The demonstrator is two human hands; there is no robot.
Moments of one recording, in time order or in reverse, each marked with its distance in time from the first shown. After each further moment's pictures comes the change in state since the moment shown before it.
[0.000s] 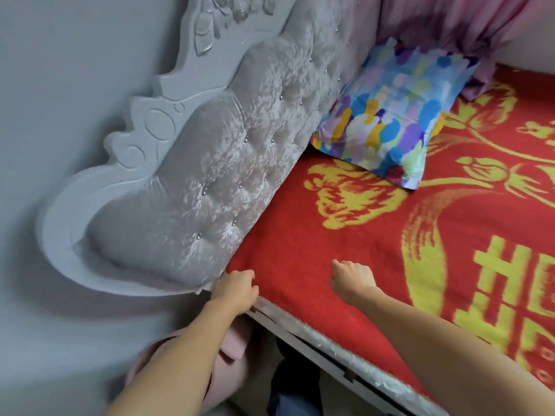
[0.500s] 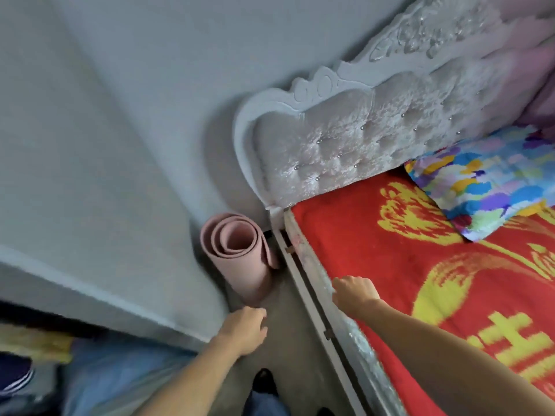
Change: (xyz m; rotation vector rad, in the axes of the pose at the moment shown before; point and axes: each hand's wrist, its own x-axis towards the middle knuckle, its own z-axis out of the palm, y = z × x) left_hand -0.376 0.092 0.180 -0.352 0.046 -0.329; right_hand -0.250 -0.019 0.003 -0.395 -0.078 -0.603
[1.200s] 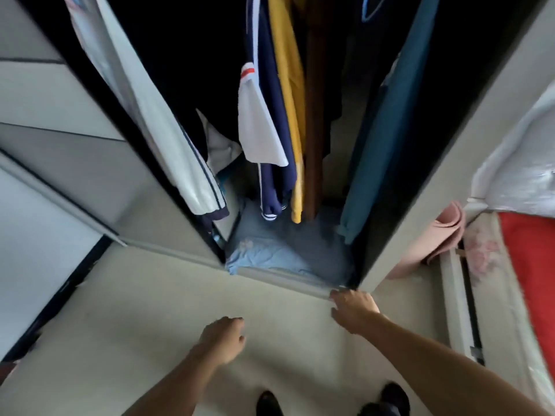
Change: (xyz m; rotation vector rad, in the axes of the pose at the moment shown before) left_hand -0.431 -0.300 0.188 -0.369 -0.031 -0.696; right_hand -0.133 -0.466 0.123 -0.244 -0.131 -0.634
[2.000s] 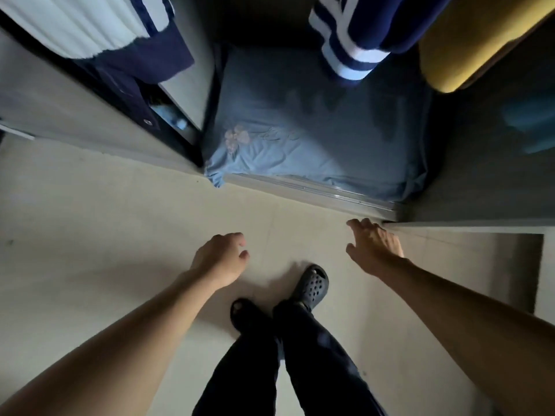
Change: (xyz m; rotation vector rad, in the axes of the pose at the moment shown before) left_hand 0.344 -0.131 0.139 -0.244 -0.138 -0.082; right_hand 0.294 -0.036 0.237 0.143 -0.171 0.259
